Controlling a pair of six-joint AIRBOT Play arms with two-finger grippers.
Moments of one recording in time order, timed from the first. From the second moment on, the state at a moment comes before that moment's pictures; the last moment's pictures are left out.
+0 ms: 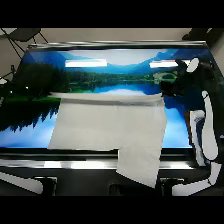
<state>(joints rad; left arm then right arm) 0.36 -1.76 1.62 0.96 -1.30 -1.30 -0.07 -1.70 1.73 -1.39 1.44 1.65</state>
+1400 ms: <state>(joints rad) 0.49 -1.48 1.04 1.23 -1.51 -1.32 -0.20 -1.38 1.16 -1.33 1.48 1.65</state>
